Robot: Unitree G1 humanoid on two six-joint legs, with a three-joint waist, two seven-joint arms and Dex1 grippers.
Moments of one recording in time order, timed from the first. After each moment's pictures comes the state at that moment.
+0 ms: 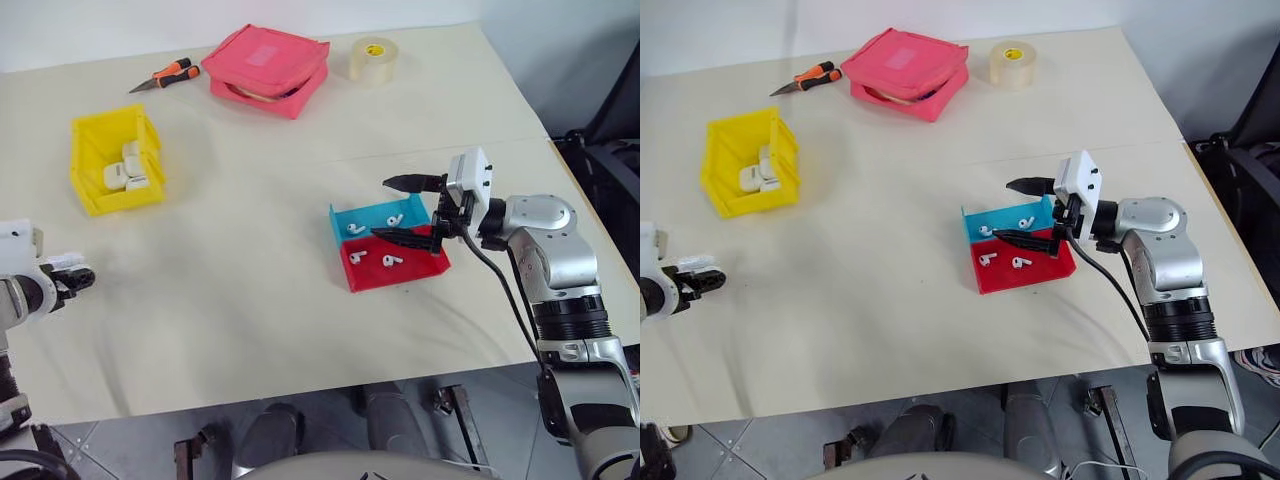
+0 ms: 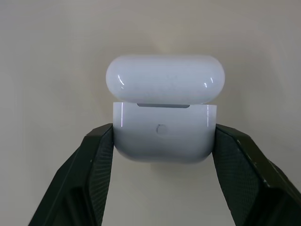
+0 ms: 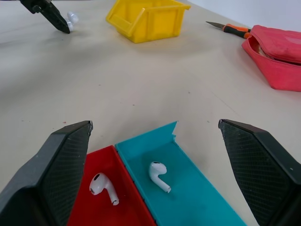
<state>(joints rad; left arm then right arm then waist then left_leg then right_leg) -0.19 0.82 0.52 -0.13 -0.32 1.18 -0.36 -0.62 -0.58 0.03 0.17 0.37 0.20 1.19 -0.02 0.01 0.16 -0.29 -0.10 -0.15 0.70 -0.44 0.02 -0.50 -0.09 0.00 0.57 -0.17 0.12</state>
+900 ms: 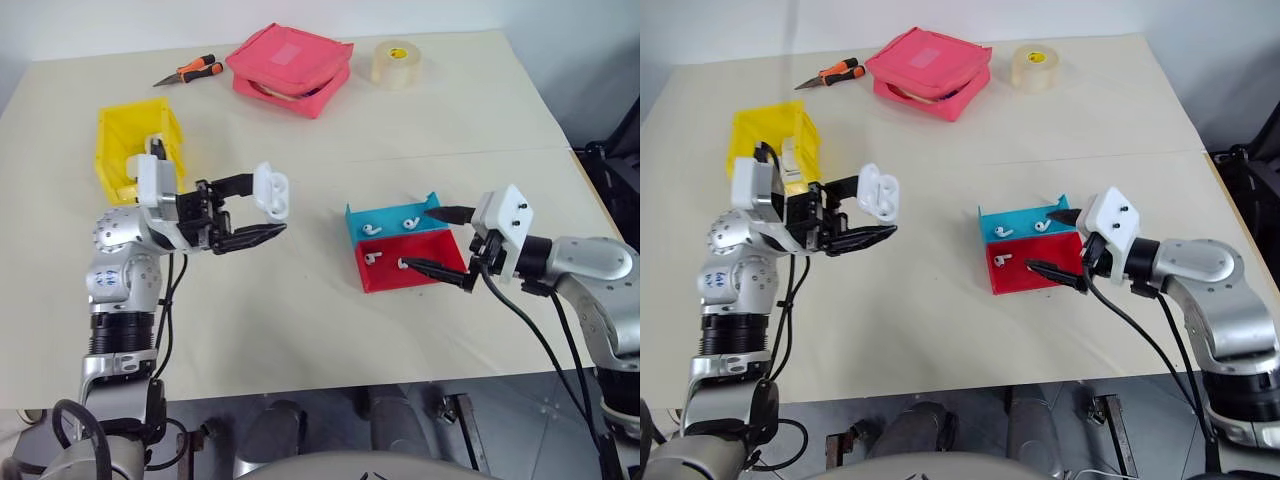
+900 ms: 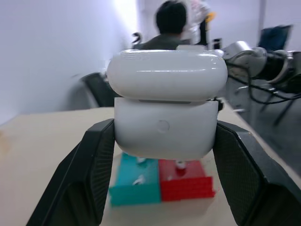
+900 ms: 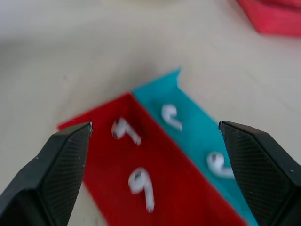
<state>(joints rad) -0.57 0.44 0.16 0.18 -0.59 0.08 -1.37 -0.24 -0.79 -0.10 -0.39 0.40 0.55 0.93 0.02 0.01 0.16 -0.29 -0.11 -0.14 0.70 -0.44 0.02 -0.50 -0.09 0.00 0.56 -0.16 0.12</state>
